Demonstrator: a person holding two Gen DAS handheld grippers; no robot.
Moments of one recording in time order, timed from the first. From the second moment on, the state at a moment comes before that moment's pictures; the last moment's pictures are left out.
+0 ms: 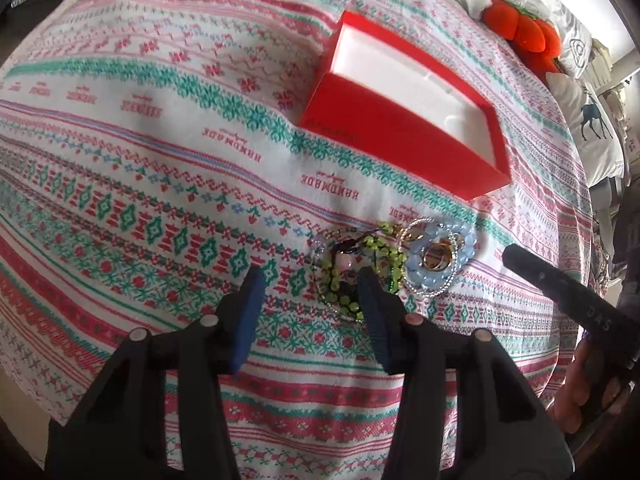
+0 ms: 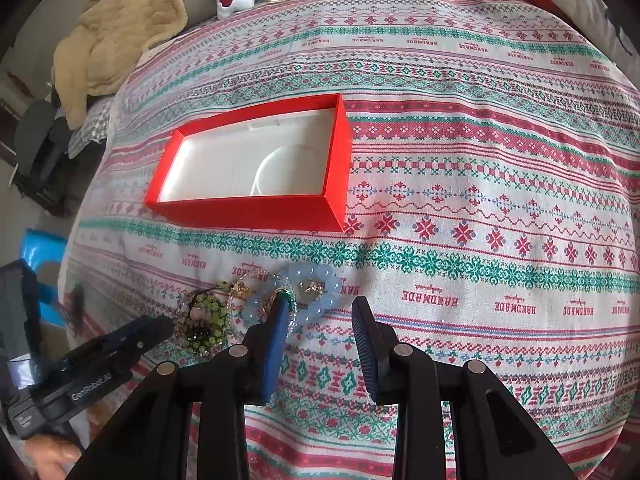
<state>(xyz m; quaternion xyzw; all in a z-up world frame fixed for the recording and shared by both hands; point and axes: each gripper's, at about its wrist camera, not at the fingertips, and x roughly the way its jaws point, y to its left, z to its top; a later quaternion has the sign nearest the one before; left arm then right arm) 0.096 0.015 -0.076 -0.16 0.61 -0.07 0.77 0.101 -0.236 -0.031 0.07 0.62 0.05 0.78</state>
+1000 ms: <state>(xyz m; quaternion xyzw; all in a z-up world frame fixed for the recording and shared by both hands) 0.112 0.003 -0.041 -0.03 0.56 -0.06 0.83 0.113 -0.224 -0.049 0.06 0.64 0.07 0.76</state>
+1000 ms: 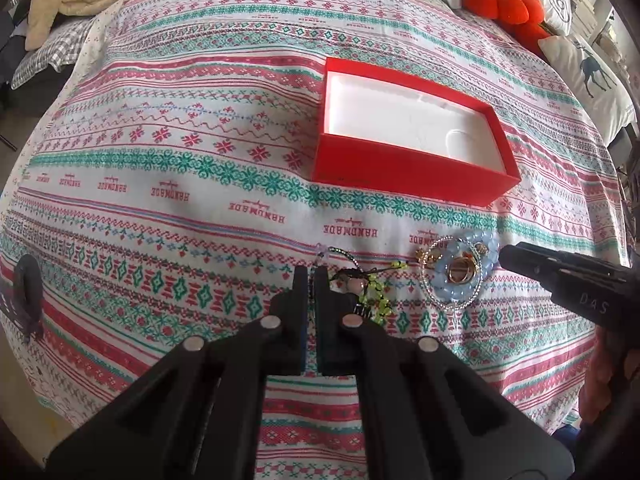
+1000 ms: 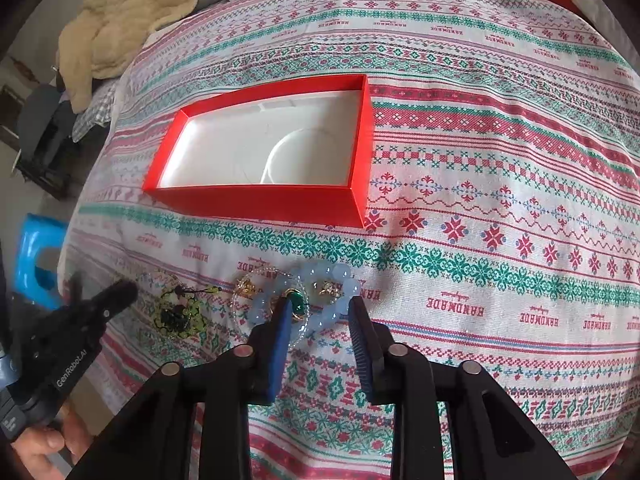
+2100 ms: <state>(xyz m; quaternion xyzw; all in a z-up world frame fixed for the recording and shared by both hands) 0.075 0.012 0.009 -0.08 0.52 -0.16 0.83 0.114 -0.171 -0.043 -0.02 0.62 0.13 0.77</state>
